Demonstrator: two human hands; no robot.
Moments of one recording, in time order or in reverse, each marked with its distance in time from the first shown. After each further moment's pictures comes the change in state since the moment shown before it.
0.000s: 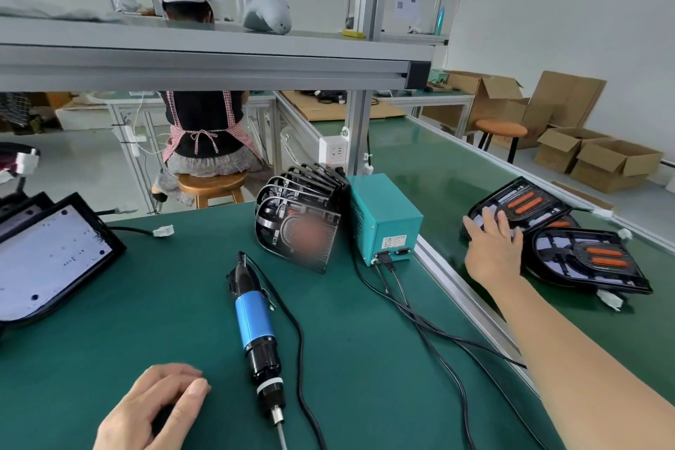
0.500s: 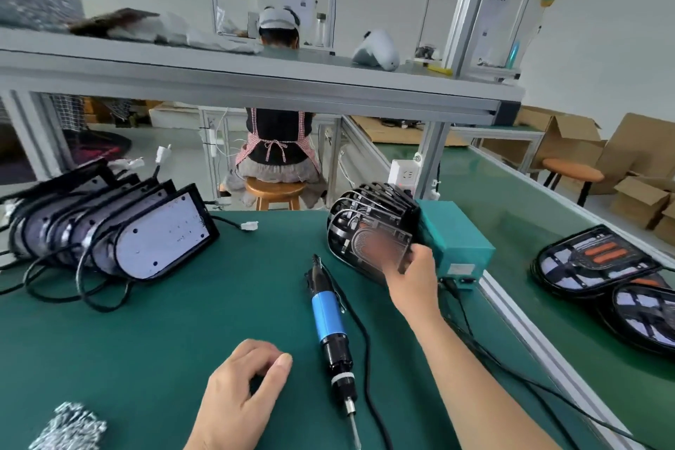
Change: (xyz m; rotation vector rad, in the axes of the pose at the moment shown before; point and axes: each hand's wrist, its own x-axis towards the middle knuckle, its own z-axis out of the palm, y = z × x) left_hand -0.002 -0.013 -0.004 -0.083 -0.025 -0.039; right_hand -0.115 -0.222 -0.045 1.176 -0.017 -0.110
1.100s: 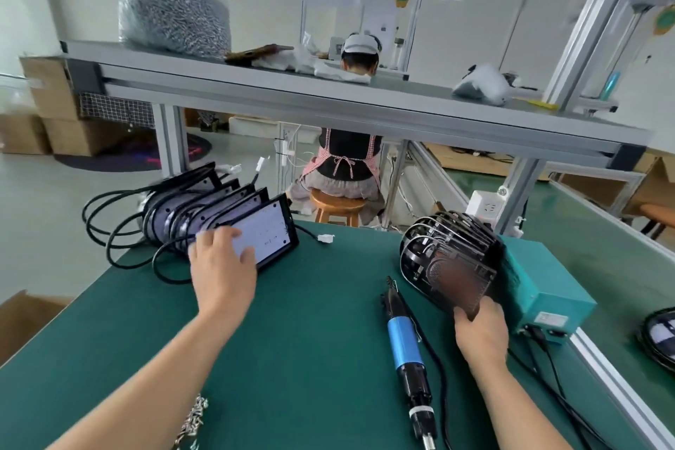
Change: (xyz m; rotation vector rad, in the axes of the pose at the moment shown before) left_hand 0.122 -0.031 -0.116 0.313 0.648 -0.188; right_hand 0.007 0.030 0.030 -0.325 0.026 0.049
